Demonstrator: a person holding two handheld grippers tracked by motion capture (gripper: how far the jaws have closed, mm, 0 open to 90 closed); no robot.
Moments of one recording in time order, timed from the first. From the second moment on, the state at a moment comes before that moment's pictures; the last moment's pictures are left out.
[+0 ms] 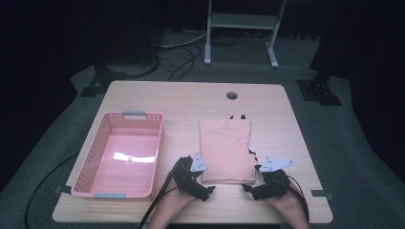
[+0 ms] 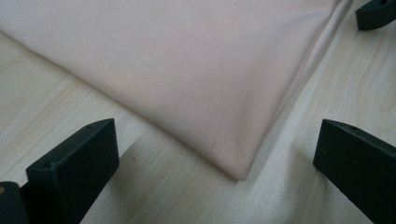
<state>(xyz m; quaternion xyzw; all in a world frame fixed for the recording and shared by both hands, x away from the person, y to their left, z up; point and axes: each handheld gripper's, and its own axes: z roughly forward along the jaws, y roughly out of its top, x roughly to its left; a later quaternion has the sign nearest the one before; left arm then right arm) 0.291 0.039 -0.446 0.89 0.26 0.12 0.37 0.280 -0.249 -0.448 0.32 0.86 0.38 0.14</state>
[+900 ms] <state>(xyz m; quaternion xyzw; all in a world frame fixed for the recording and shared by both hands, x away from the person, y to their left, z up) 0.292 0.037 -0.446 0.89 0.25 0.11 0.37 0.273 -0.250 -0.446 0.29 0.85 0.40 0.15</state>
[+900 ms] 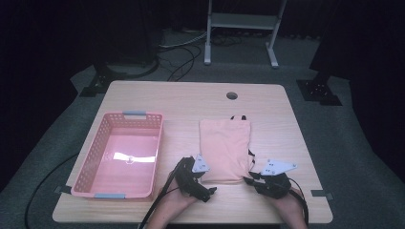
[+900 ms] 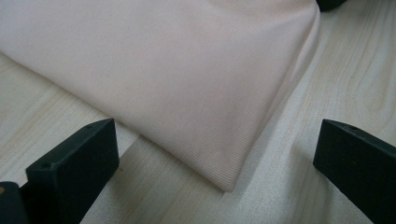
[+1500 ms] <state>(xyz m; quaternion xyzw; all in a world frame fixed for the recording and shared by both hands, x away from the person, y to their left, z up) 0.290 0.041 -0.445 0.88 0.25 0.12 0.39 0.273 -0.251 -0.447 0.30 0.85 0.40 0.14</state>
